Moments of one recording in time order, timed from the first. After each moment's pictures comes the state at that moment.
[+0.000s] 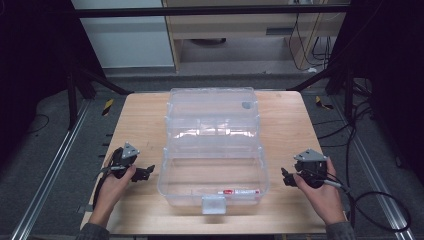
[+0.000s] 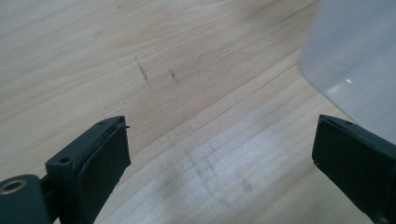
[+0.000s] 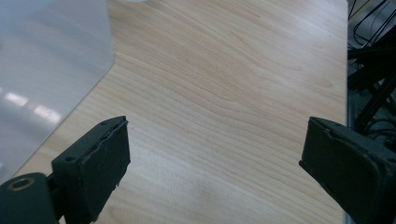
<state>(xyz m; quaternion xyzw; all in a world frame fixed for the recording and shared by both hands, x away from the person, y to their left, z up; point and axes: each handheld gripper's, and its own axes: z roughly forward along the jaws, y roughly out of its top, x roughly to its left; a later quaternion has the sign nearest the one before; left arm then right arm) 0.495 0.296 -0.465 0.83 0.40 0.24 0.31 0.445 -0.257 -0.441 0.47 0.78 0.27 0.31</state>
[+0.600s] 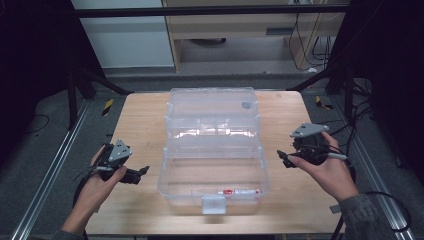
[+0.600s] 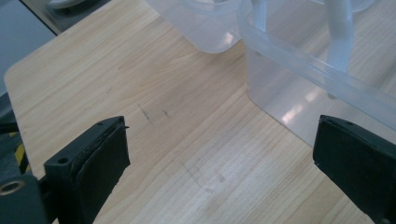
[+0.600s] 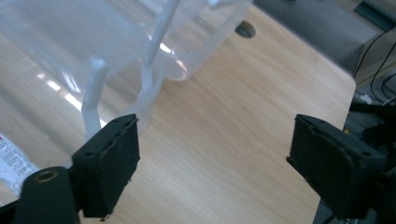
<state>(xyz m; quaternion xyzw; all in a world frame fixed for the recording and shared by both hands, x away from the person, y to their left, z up) 0.470 0.295 -0.405 0.85 0.32 0.26 0.32 0.473 -0.237 -0.352 0.37 0.83 0.29 0.28</state>
